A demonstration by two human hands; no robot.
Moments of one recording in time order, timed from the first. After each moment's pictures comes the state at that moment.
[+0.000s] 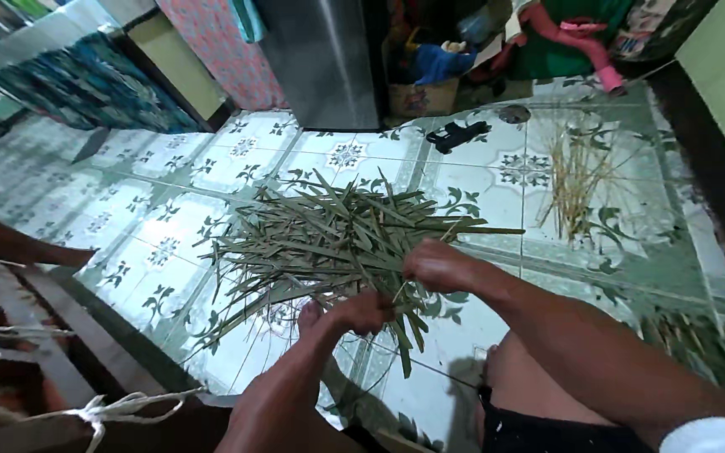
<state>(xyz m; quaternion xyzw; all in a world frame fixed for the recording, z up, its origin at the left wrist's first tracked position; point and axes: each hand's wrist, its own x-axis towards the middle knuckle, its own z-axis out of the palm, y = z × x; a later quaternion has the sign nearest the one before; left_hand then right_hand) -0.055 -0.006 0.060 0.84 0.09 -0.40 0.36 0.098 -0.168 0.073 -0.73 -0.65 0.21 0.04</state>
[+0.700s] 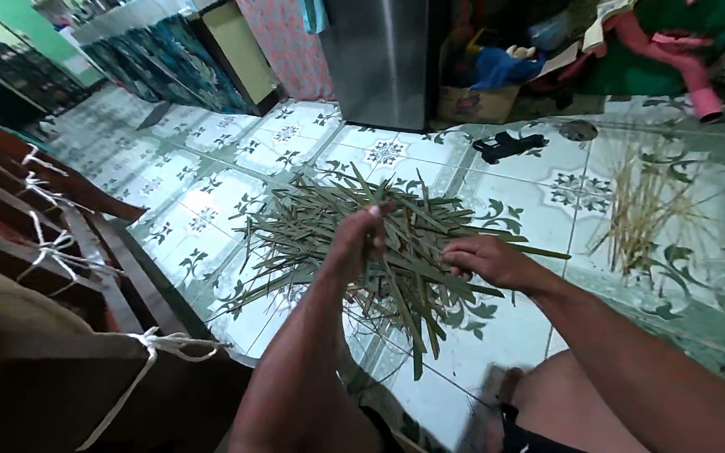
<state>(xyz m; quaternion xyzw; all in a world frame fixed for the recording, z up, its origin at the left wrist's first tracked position) -0.050 0.030 0.135 0.61 0.11 0.11 0.77 0.109 -0.196 0.080 -0.66 -0.49 0.32 0.47</state>
